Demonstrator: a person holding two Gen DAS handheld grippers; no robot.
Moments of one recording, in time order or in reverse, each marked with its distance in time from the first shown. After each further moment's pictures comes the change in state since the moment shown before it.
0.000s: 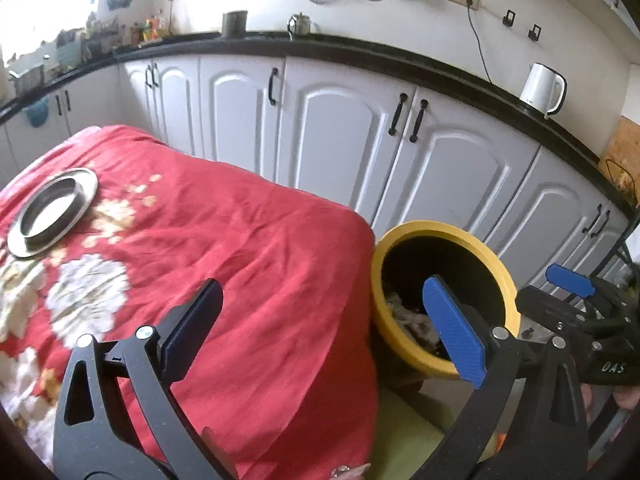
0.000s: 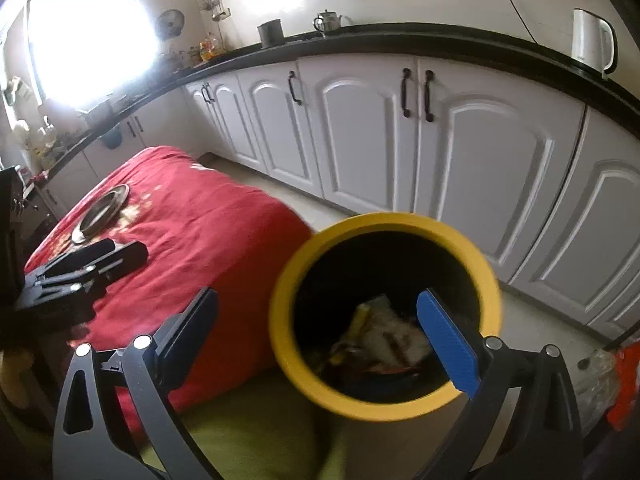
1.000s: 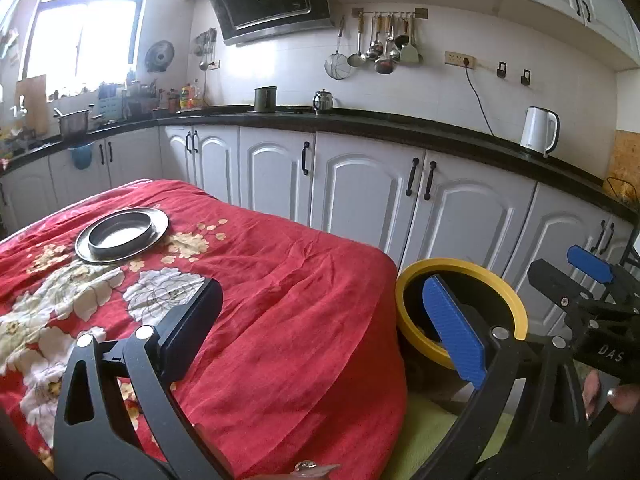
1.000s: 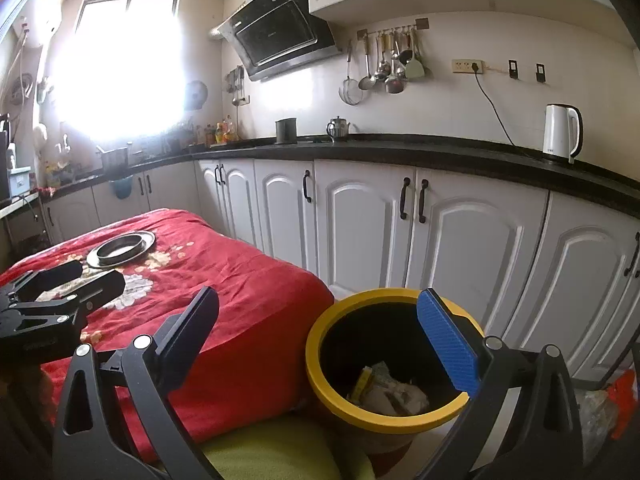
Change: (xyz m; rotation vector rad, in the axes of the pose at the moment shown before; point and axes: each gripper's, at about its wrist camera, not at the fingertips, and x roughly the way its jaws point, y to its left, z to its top) left arm -0.089 0.018 -0.054 0.012 -0.279 0.088; right arm -0.068 0.052 -0.054 -0.114 -0.391 -0.079
